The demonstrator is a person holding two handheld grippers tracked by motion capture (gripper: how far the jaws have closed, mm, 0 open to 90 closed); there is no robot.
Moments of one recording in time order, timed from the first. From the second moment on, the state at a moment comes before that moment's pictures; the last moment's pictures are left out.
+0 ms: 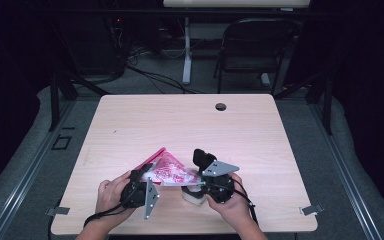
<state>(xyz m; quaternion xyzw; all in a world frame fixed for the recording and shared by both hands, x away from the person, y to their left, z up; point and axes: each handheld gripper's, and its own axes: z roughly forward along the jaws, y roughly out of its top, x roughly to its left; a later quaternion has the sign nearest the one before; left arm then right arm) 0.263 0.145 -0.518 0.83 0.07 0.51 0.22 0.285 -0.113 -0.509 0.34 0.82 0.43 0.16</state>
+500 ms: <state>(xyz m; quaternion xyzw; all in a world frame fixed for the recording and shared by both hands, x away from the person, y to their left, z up) 0.269 0.149 -0.528 0.84 0.09 0.47 0.24 0.284 -0.112 -0.506 0.34 0.82 0.43 0.16</state>
